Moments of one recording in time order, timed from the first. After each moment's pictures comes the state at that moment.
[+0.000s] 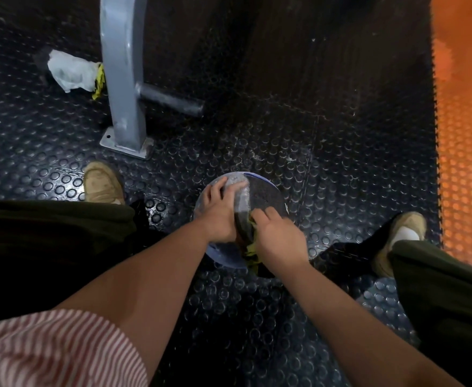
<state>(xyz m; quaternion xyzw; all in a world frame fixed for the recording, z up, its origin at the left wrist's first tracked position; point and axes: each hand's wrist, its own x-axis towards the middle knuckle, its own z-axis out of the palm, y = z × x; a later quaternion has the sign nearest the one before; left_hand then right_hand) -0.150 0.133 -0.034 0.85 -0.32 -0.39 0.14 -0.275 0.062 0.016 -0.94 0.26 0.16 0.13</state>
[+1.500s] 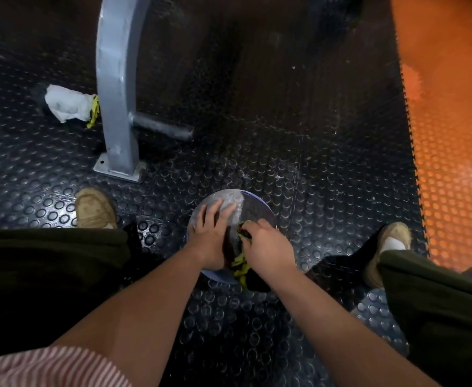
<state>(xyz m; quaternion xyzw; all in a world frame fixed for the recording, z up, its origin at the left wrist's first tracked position) -0.157 0.143 -0.028 0.85 -0.39 -0.36 0.06 -0.264 0.053 0.012 -0.92 0.31 0.11 0.20</state>
